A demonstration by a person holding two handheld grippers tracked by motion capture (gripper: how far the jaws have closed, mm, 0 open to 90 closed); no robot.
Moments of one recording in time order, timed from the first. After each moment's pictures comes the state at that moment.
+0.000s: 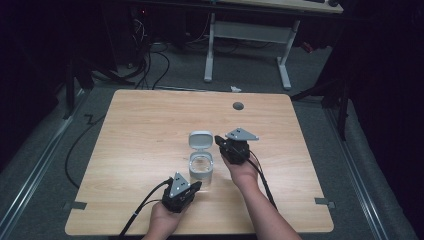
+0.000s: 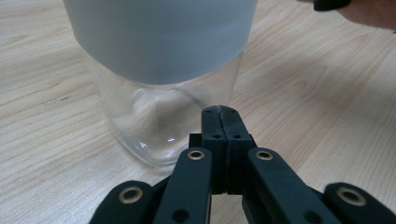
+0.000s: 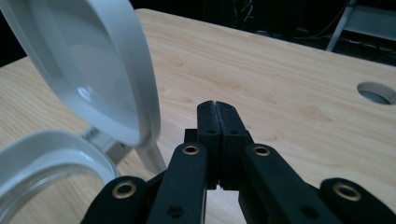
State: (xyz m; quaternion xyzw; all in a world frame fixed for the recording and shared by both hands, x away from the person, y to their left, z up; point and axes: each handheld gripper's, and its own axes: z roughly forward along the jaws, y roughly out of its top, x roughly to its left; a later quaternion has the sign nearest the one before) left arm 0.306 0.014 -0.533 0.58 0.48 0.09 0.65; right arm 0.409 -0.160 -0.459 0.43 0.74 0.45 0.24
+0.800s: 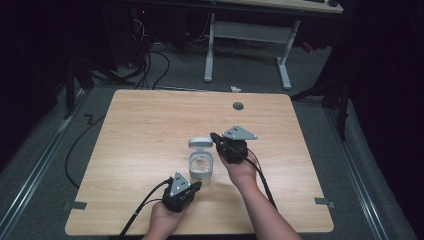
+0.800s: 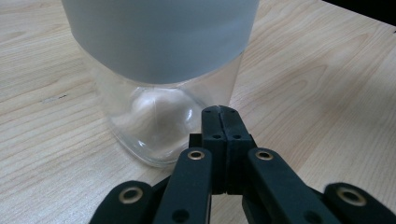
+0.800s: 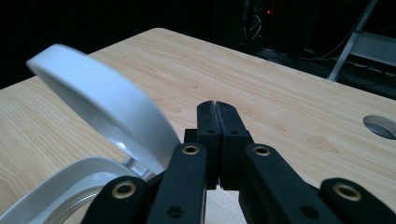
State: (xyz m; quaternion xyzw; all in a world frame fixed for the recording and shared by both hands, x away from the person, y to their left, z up) left arm 0.307 0.013 -0.533 0.58 0.48 0.09 0.65; right arm 0.399 -0.150 -0.439 0.39 0.75 0.47 0.26
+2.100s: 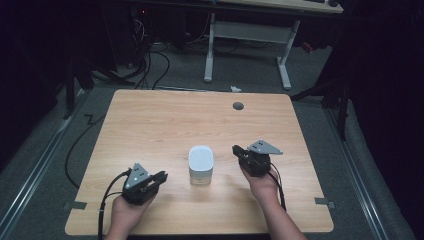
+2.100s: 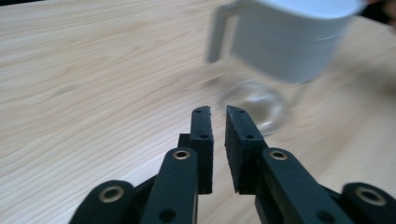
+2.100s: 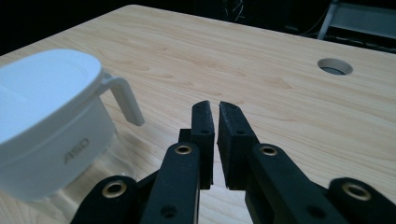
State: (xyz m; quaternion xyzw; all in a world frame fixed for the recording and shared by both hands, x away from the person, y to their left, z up) left arm 0.325 0.124 -0.500 0.56 0.51 0.14 0.64; right arm 0.370 -0.219 -0.469 0.44 0.73 0.45 0.25
